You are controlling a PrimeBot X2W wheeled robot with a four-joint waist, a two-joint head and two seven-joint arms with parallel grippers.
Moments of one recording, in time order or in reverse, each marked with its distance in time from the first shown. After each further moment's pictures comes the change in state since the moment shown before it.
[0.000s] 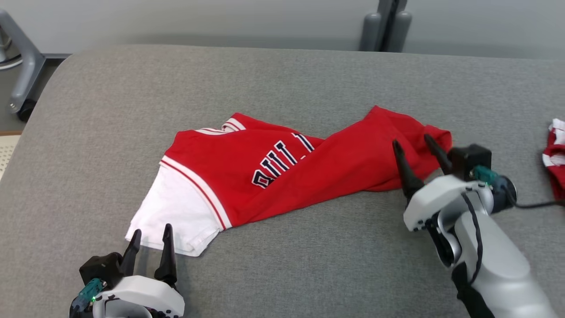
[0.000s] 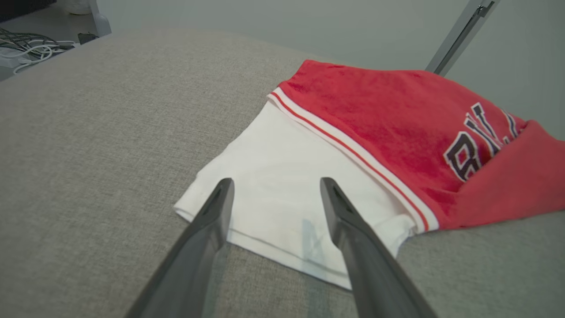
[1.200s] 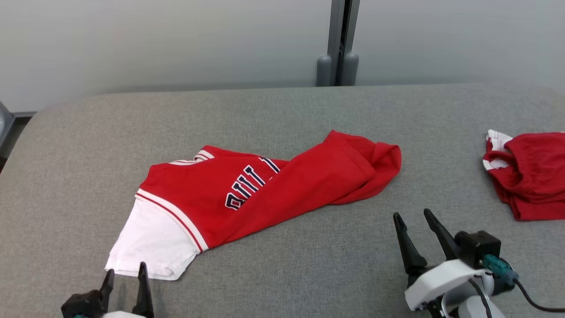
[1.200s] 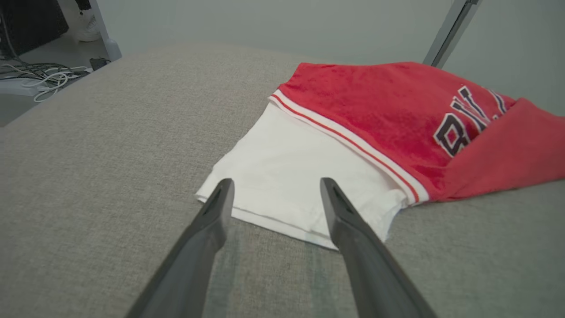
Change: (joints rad) left arm 0.141 -0.001 0.127 -0.026 0.135 0.021 0.000; right arm 0.459 0.014 -0.048 -0.377 0.048 0.000 -0.002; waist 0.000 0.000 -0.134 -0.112
